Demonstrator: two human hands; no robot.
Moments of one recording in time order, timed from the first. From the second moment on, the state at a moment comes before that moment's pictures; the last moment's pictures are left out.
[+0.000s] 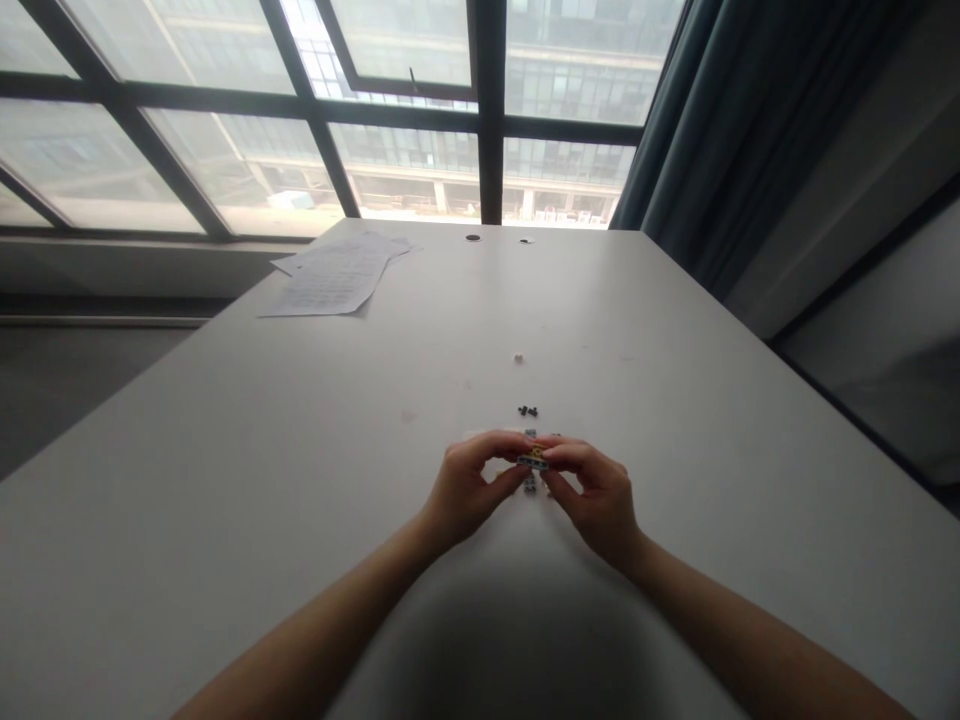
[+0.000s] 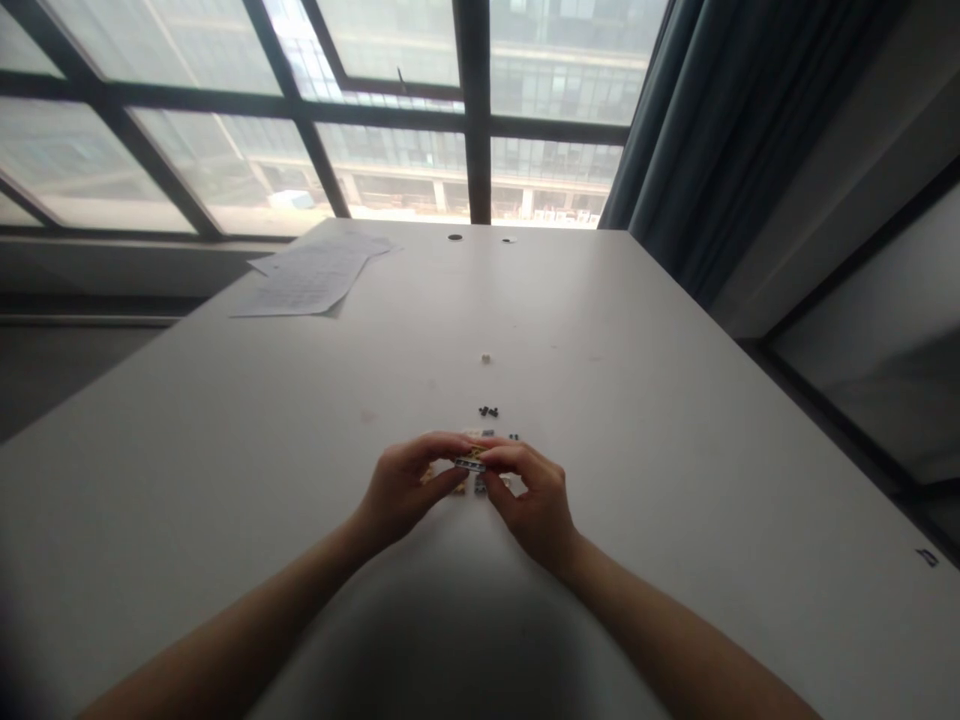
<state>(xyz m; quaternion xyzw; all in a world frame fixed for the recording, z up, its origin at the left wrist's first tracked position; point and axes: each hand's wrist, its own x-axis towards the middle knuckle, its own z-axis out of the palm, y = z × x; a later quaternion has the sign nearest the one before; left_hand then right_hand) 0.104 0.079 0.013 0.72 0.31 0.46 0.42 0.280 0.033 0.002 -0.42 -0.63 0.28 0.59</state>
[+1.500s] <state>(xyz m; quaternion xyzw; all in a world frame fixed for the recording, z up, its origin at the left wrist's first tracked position) 0.114 0.071 0.040 0.50 0.41 0.39 0.66 0.276 0.036 0.018 -0.43 -0.46 0.53 0.57</state>
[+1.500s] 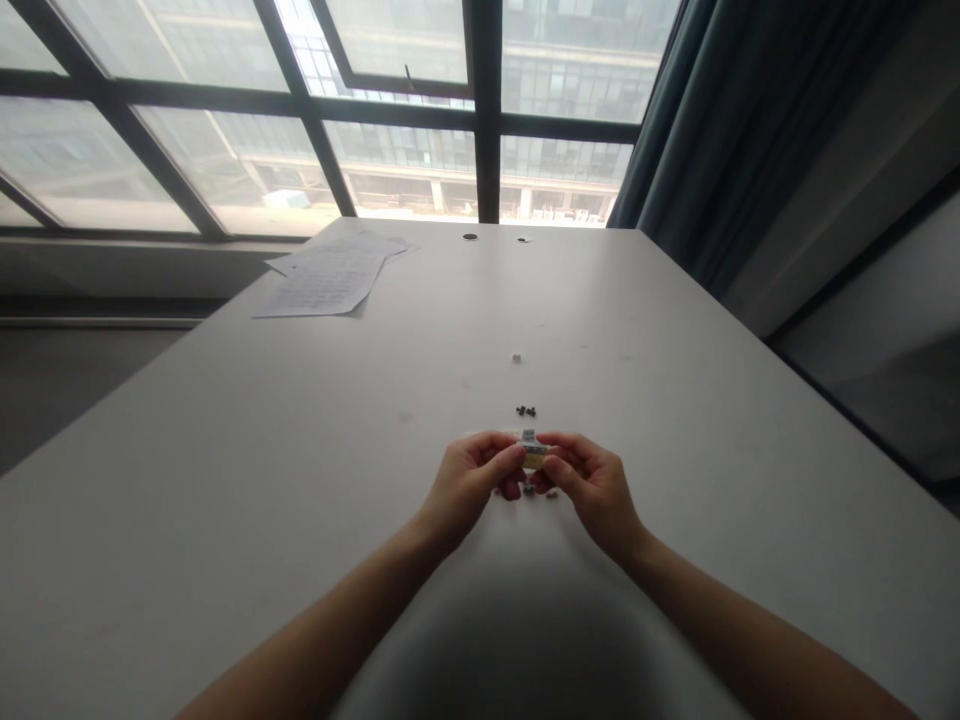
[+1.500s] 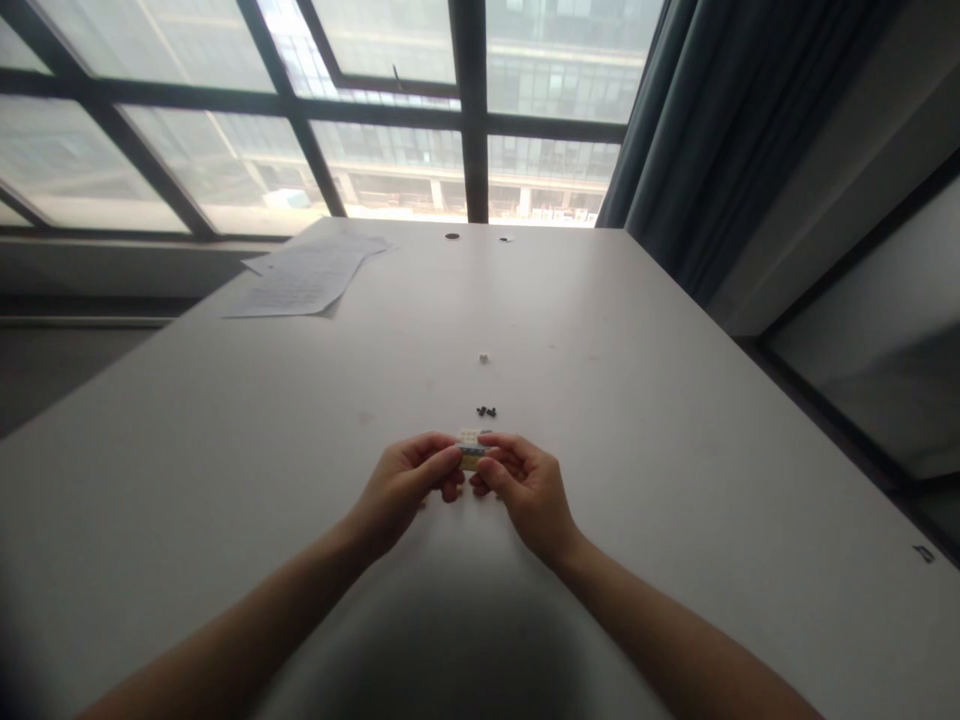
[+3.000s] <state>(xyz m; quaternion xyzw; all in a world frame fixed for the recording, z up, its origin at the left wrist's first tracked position) 0.087 0.083 0.063 0.66 0.39 0.15 0.62 0.289 0.032 0.037 -0.33 -0.84 0.15 0.41</state>
